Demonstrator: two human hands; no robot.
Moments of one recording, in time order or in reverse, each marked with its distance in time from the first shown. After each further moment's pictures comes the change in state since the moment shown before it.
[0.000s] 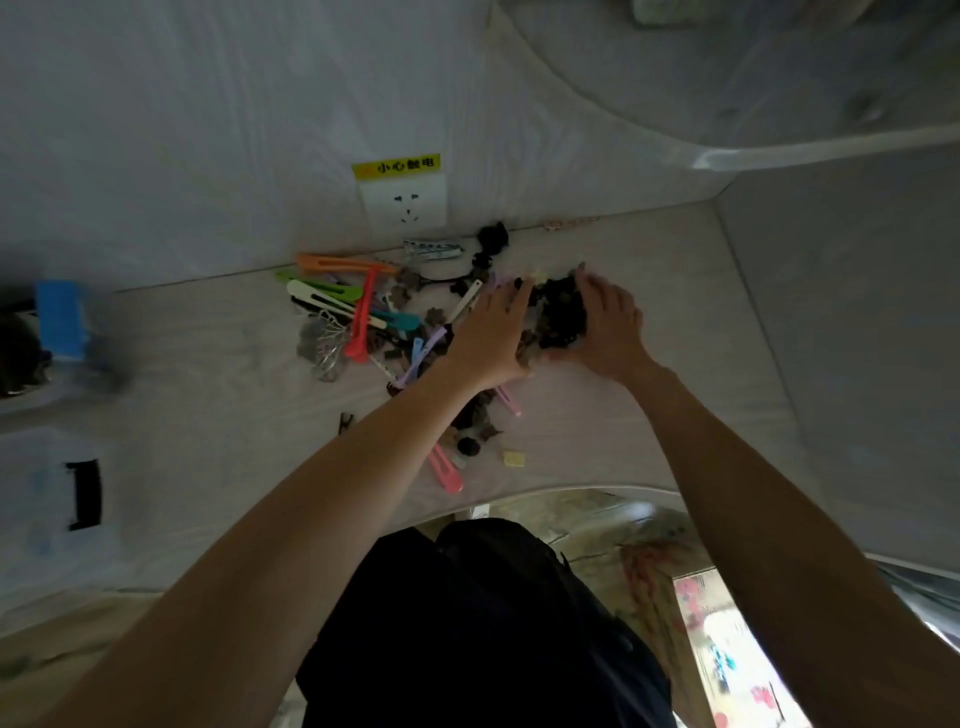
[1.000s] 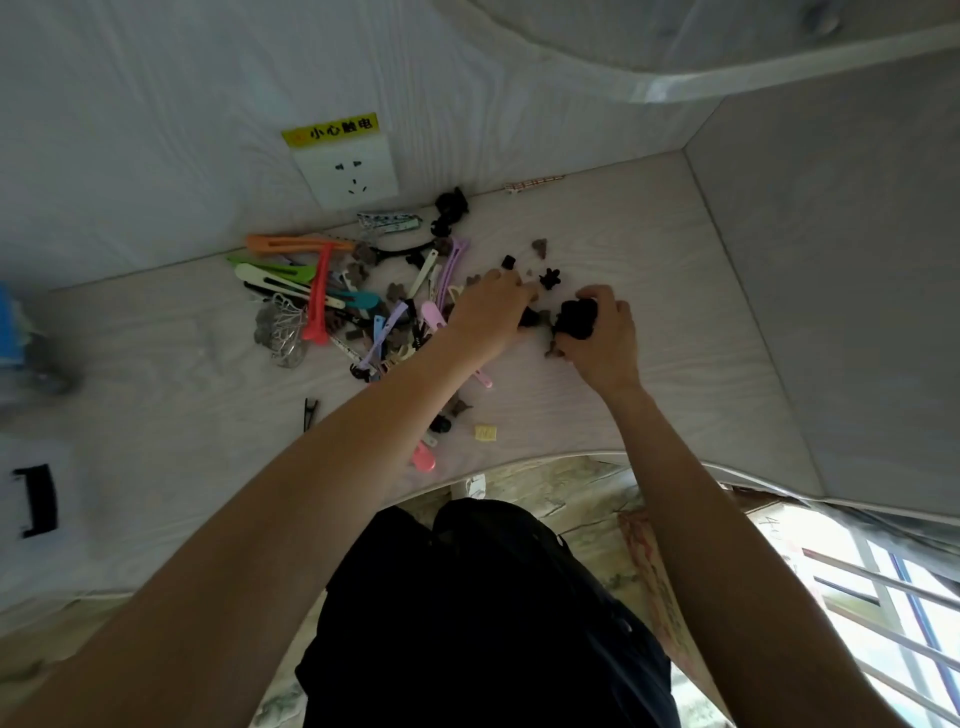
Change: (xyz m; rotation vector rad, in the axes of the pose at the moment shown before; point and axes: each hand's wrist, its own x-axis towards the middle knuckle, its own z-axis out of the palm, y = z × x) left_hand 0.015 0.039 0.006 0.083 -0.028 0.083; right_hand -0.066 -0.001 0.000 0.384 0.223 0.293
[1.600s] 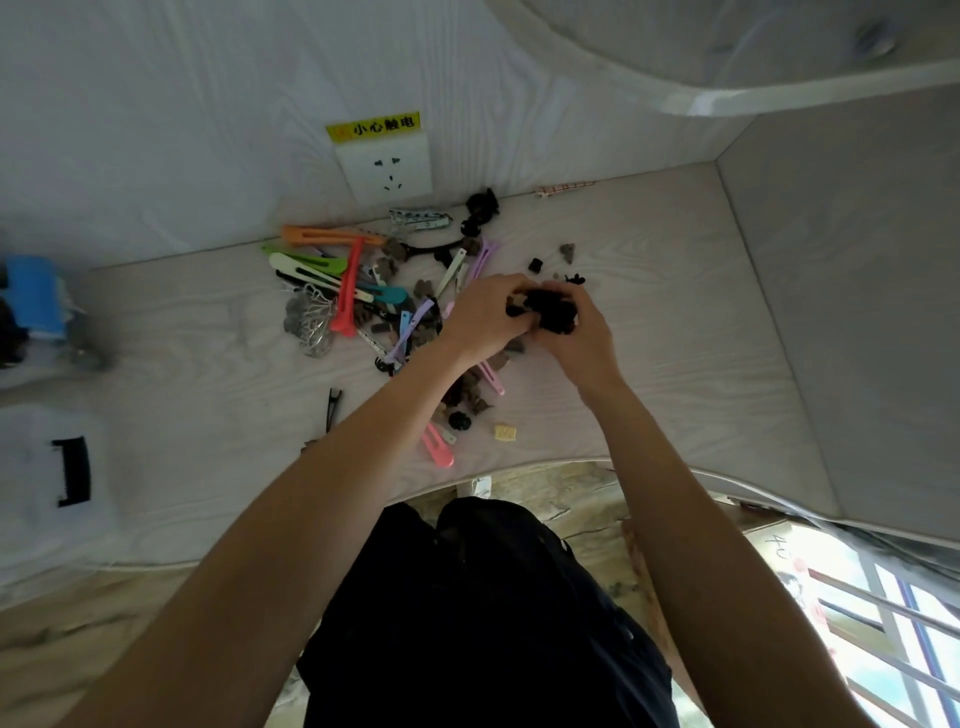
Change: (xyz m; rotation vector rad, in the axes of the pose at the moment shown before) left_hand -0.030 -0.018 -0.015 -0.539 0.136 -0.149; right_hand -0.008 -0.037 0.023 0.375 -0.187 -0.007
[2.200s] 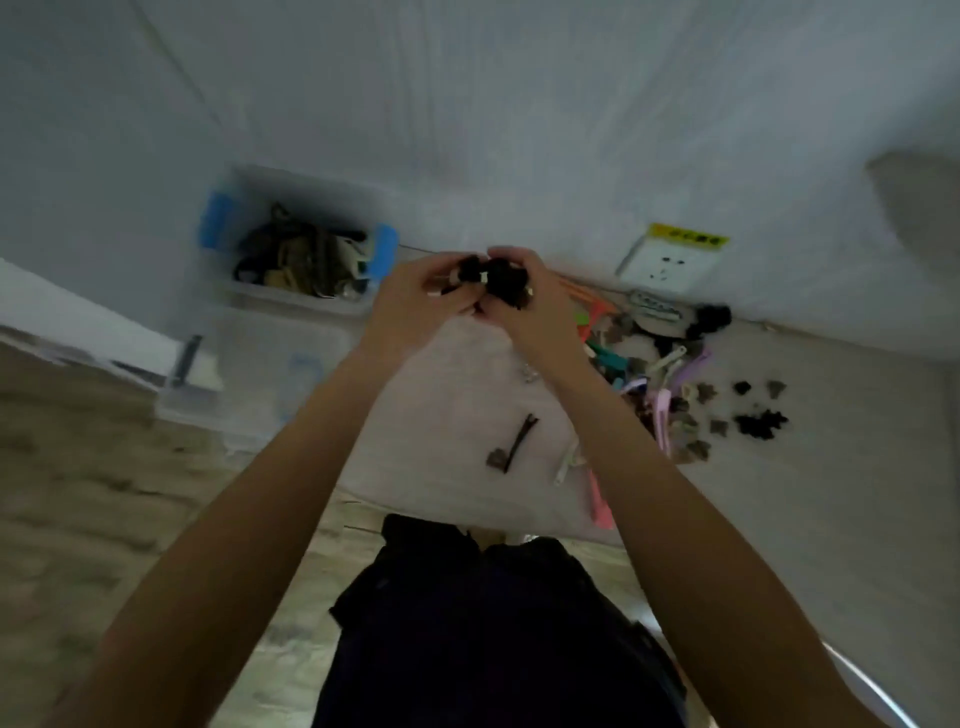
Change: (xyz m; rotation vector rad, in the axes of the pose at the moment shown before) left_hand -0.167 -0.108 -0.212 -0.471 0.634 -0.308; right_hand -0.049 -0.179 0.212 -0.027 -0.448 -0.446
